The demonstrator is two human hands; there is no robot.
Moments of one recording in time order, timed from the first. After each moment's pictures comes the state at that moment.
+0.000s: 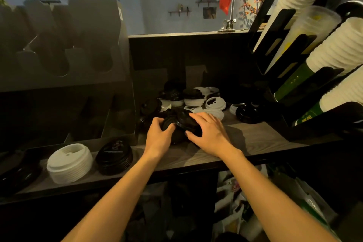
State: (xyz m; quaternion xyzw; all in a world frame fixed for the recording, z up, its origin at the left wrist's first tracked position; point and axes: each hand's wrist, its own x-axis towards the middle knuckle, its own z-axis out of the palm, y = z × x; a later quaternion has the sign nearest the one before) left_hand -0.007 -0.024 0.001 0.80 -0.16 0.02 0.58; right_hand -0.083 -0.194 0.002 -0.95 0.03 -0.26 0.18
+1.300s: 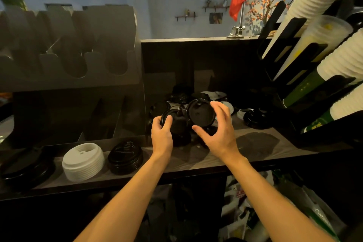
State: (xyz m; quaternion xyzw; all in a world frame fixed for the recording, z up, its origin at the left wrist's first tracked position) left_hand -0.013 -0.019 0.009 0.64 -0.11 0.05 0.76; right_hand -0.090 -0.173 0.006 -0.82 -0.01 -0.48 0.30
